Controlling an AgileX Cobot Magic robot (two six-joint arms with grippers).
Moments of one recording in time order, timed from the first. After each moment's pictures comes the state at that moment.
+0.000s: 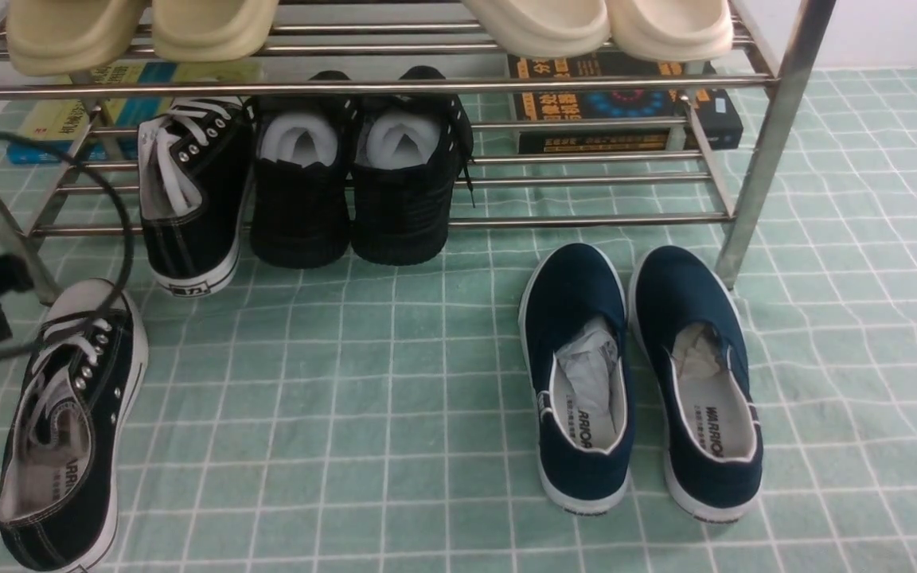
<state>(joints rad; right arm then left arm) 0.03 -0.01 0.01 0.09 0.40 -0.12 0.18 1.26 -0.94 -0.01 0.64 -0.24</state>
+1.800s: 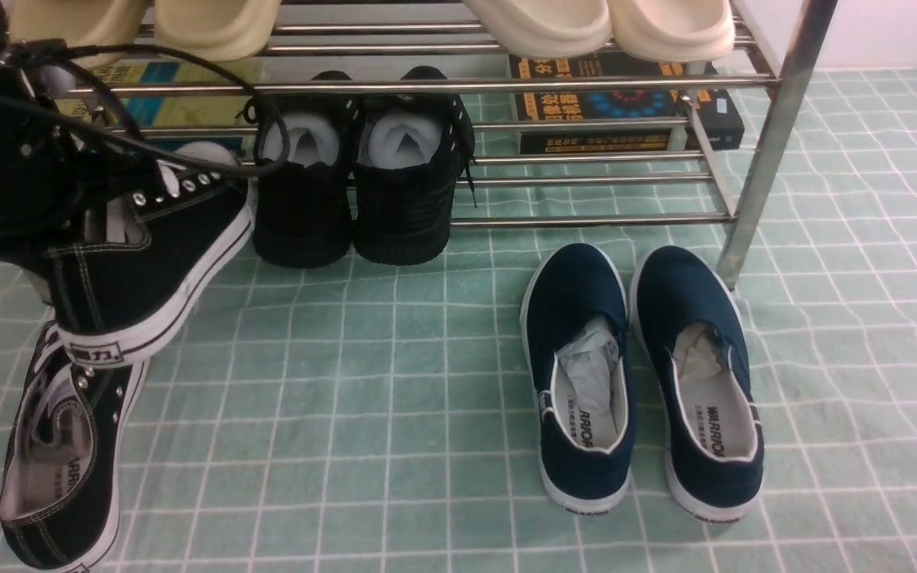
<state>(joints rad) 0.03 -0.01 0.01 0.09 0.40 -0.12 -0.09 1.57 -1.46 0.11 1.23 -0.37</state>
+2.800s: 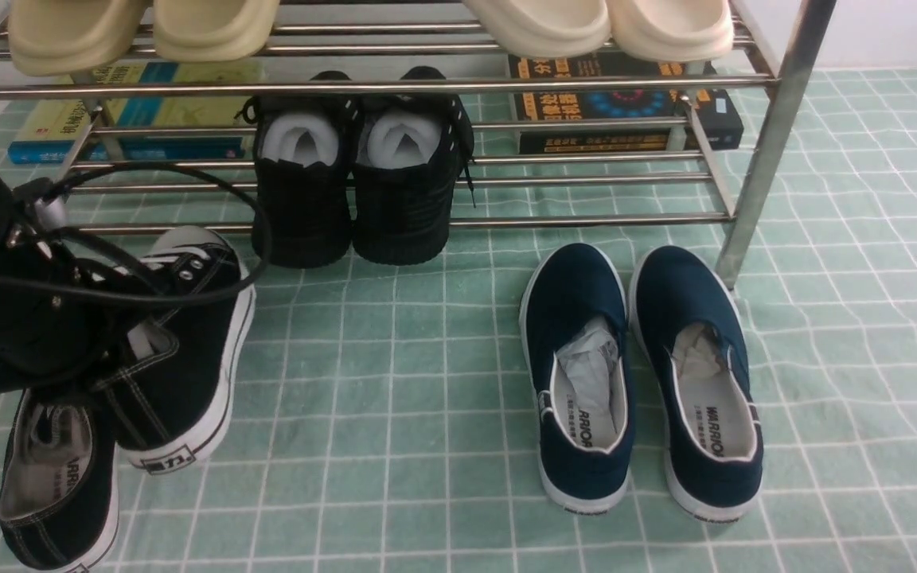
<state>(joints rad) 0.03 -0.01 0.01 0.09 0.40 -0.12 -0.09 1.44 -1.04 0.03 0.92 -0.63</state>
